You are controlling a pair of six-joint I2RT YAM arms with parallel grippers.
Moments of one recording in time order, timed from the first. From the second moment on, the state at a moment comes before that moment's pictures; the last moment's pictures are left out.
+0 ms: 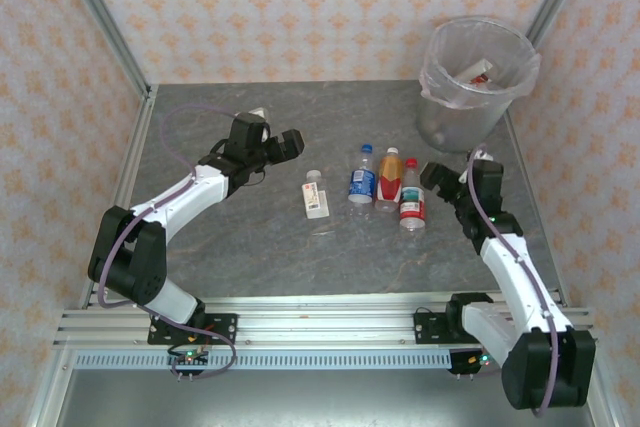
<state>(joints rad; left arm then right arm) -0.35 1.54 1.05 -0.16 0.03 -0.64 0.02 0.94 0.60 -0.31 -0.07 0.50</state>
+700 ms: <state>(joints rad) -0.35 1.54 1.05 -0.19 -0.01 -0.68 0.07 1.33 0.75 -0.46 -0.11 0.52</state>
